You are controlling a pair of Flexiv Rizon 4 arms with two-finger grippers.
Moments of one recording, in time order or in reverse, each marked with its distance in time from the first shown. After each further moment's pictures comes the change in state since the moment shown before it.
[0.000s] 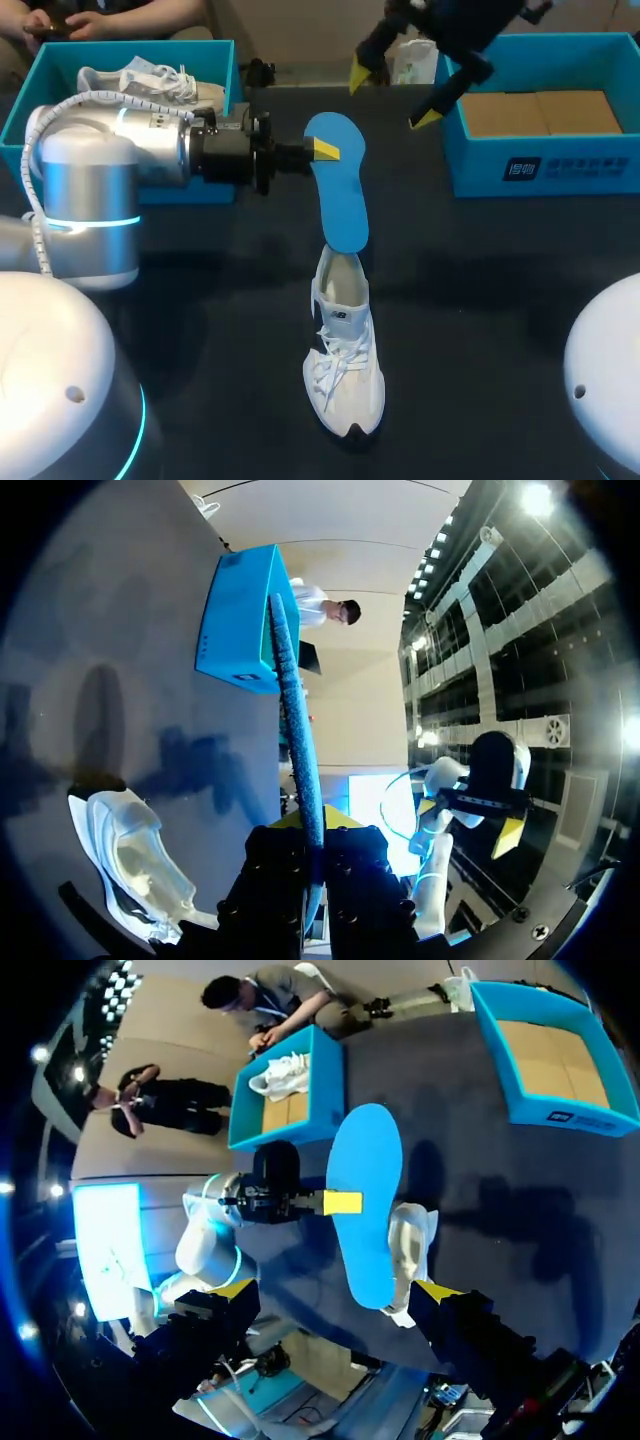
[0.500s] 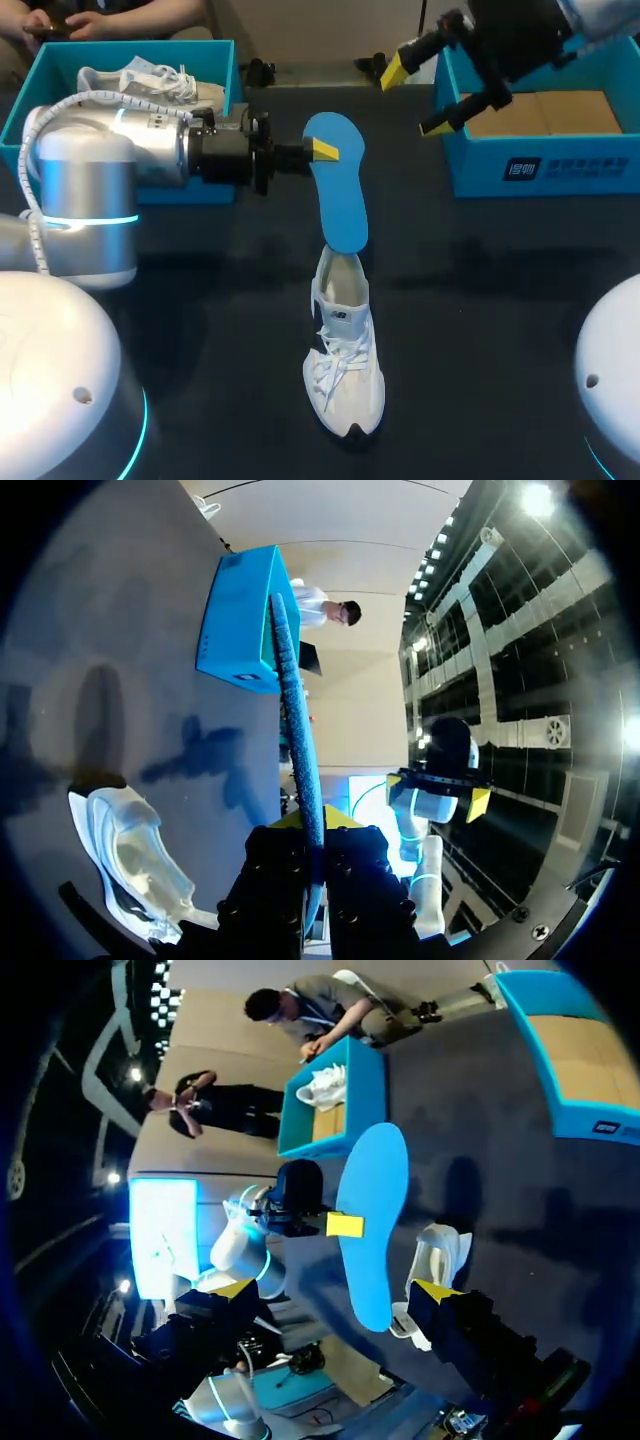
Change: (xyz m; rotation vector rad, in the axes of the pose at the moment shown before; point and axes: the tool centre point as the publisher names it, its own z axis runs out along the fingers) left arm 0.001 0.002 -0.001 0.004 -0.002 -0.001; right arm -0.037 0.021 -0.005 -0.029 0.299 -0.060
